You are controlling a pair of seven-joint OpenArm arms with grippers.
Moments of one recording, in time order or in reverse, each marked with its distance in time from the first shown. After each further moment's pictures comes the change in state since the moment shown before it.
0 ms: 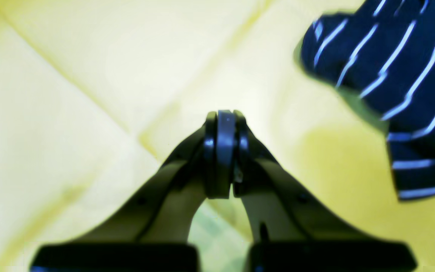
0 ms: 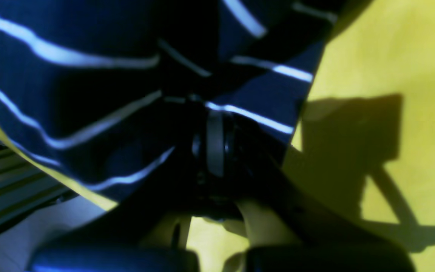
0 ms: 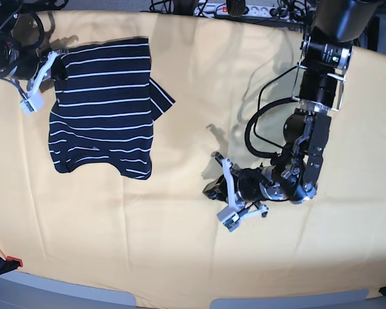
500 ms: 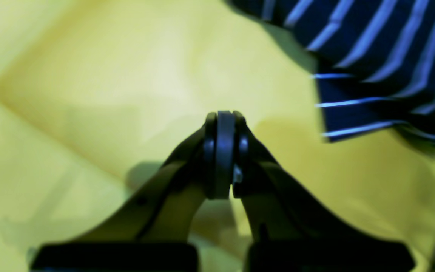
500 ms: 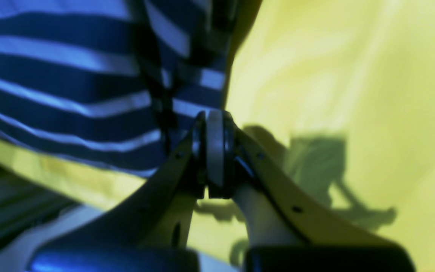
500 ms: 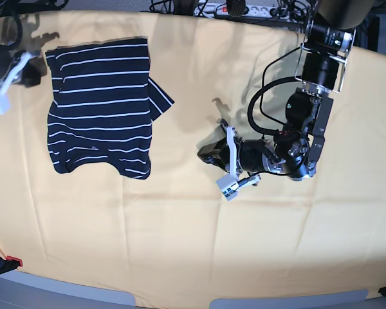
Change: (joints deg) left arm 5.6 -1.4 0.0 -0.1 -17.7 -8.0 7.1; right arm -0.8 -0.3 19.3 9.2 6.5 0.5 -1.7
